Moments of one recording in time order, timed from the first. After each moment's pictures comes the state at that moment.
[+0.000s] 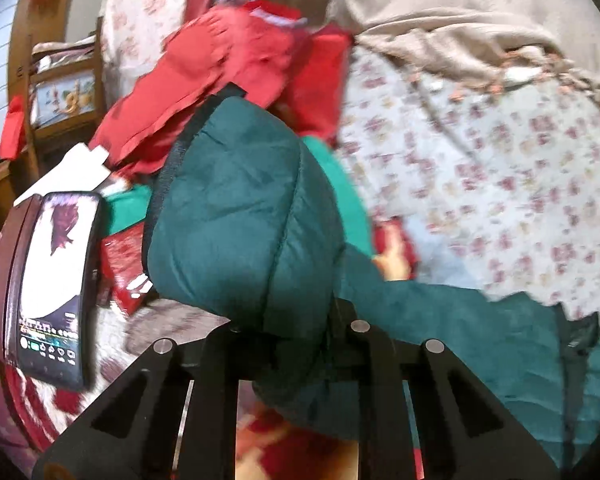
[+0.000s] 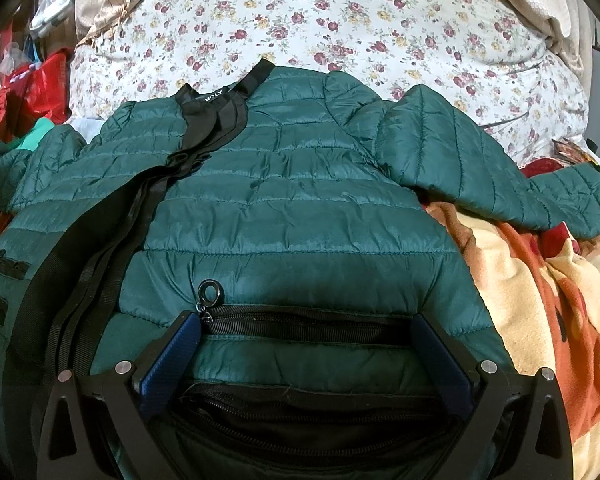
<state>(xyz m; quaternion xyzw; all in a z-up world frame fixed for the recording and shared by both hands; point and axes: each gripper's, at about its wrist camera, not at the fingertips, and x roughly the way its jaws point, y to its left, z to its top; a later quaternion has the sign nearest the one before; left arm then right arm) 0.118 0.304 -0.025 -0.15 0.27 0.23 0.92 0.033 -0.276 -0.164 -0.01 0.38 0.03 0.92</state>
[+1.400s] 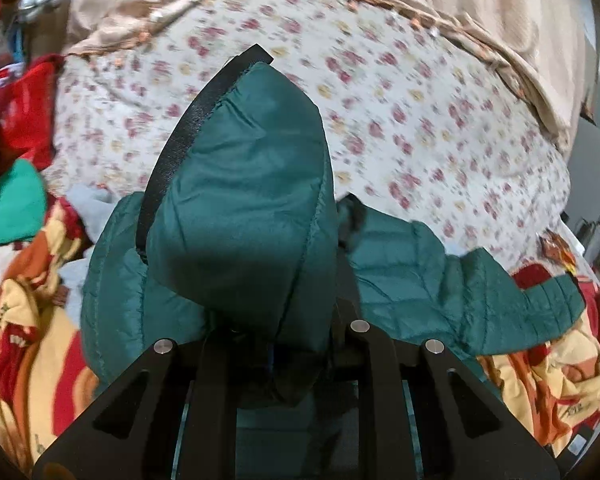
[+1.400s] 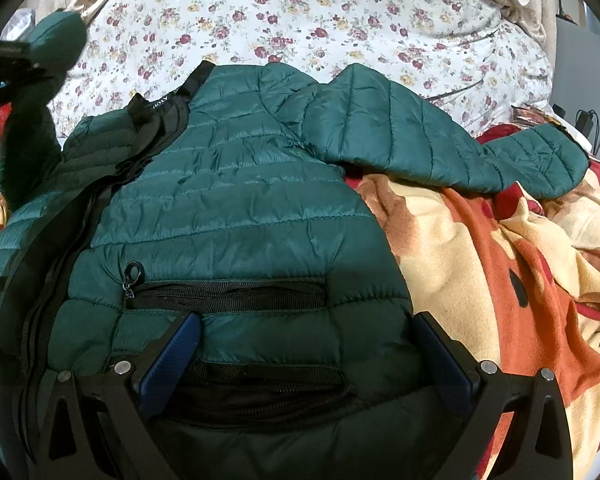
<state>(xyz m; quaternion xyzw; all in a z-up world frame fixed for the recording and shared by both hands) 0.157 -0.055 0.000 -0.06 0.32 -0.07 0.94 0.021 -0.320 -0.163 0.02 0.40 -0.03 0.92</state>
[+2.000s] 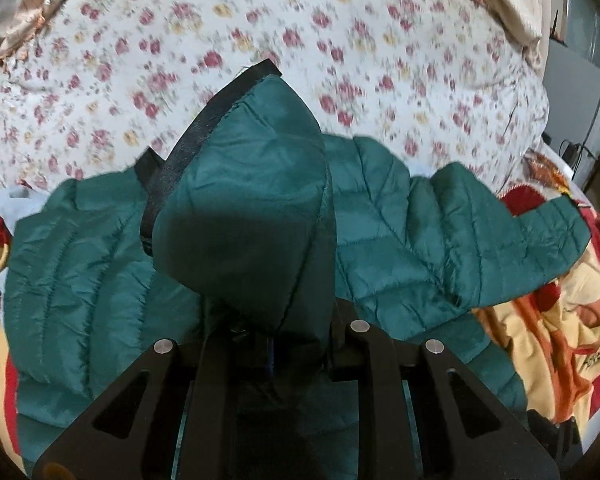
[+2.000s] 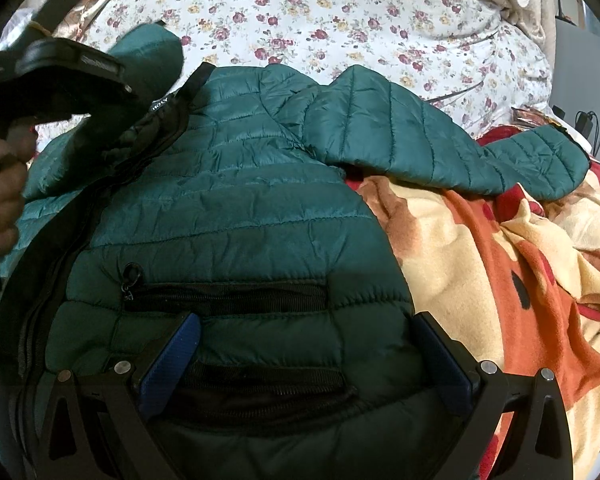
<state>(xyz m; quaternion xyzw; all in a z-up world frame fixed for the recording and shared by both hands) 0.197 -0.145 -0.064 0.01 0.39 -0.14 0.91 0.021 -0.320 -0.164 0.02 0.39 -0.03 0.92</state>
